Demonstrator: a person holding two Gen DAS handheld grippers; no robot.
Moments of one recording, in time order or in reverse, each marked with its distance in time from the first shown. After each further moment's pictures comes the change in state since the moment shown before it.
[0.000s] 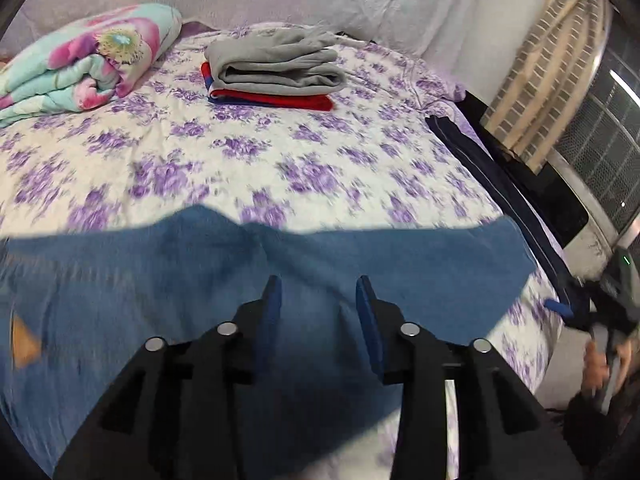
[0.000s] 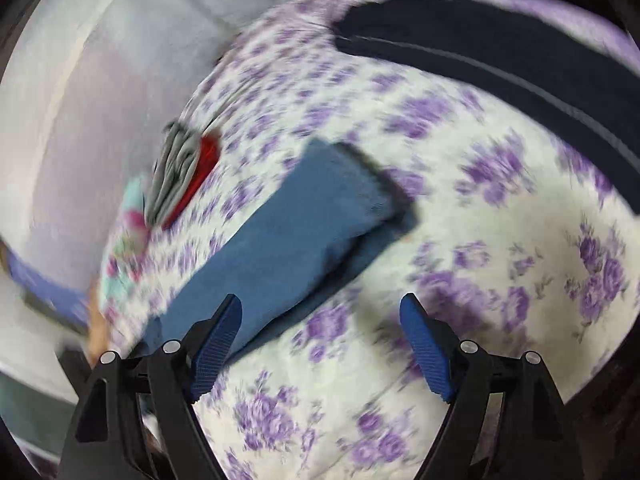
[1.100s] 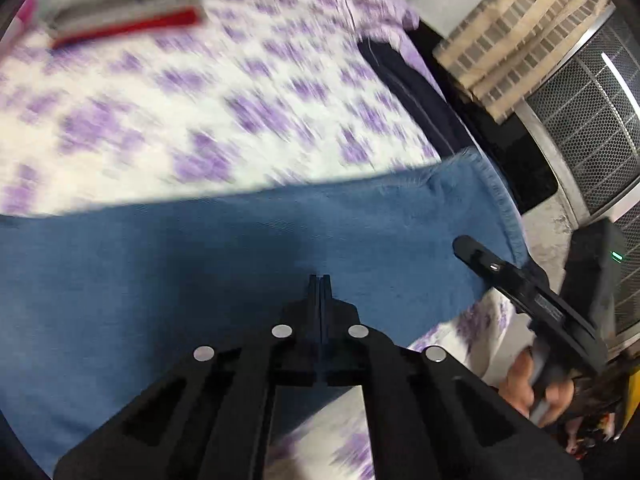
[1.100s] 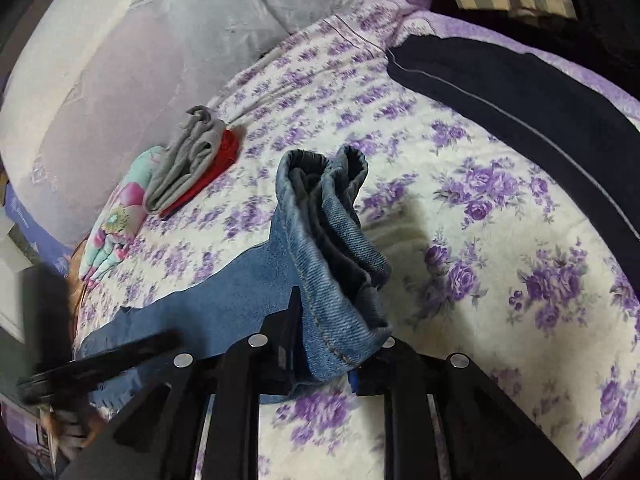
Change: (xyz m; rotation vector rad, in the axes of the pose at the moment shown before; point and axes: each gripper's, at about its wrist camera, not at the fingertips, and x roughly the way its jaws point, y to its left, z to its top) left arm 0.128 -0.152 0.022 -0.019 0.306 -0.202; right arm 0.025 0.048 0.016 -0.337 -0.079 -0.015
